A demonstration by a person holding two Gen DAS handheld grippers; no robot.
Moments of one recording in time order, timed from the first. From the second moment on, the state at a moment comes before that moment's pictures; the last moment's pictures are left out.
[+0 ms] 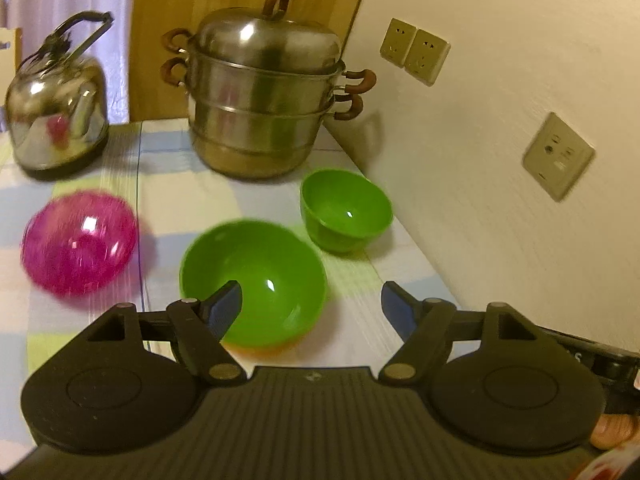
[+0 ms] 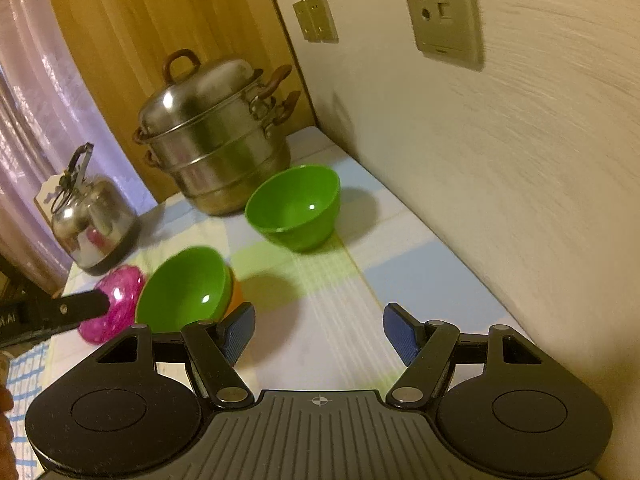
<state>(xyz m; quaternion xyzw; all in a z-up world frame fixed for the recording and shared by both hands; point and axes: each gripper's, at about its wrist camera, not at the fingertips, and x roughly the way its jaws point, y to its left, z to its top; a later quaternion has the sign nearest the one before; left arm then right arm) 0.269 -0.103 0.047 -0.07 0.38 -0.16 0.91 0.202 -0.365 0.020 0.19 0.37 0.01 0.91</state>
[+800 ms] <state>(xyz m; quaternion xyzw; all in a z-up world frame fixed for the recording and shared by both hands) 0.503 -0.175 -0.038 -0.04 0.47 -0.19 0.86 0.411 -0.407 -0.052 0.20 0.42 0.00 0.89</state>
